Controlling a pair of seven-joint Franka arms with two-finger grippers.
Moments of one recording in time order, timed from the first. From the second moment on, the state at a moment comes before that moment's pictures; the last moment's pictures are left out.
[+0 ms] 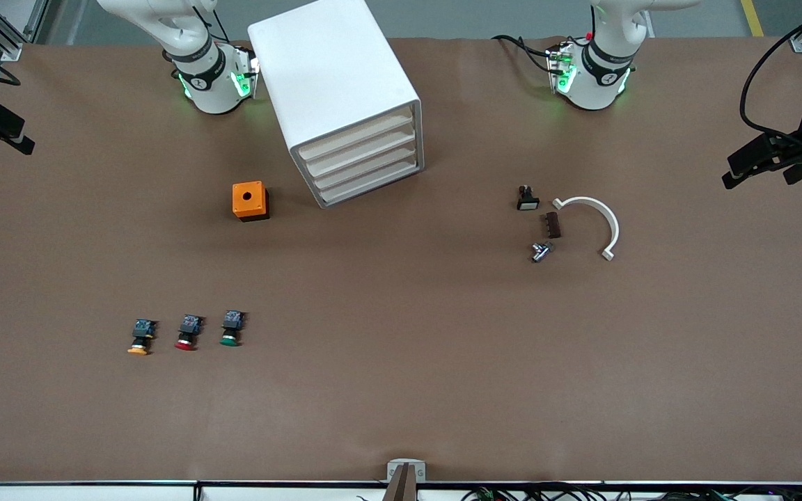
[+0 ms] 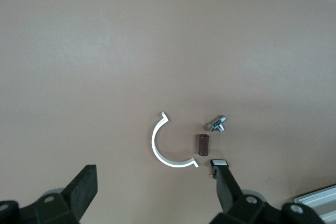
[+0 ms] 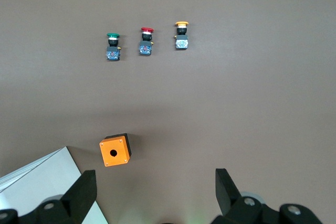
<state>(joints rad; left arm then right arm) -0.02 -0.04 -0.01 -1.59 -0.05 1.59 -0.11 0.01 -0.12 -0.09 -1.58 0.01 1.47 -0.03</state>
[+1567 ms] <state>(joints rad) 0.02 0.23 -0.06 -1.63 -0.05 1.54 -0.19 0.01 -0.12 -0.10 -1.58 0.01 1.47 -0.05</state>
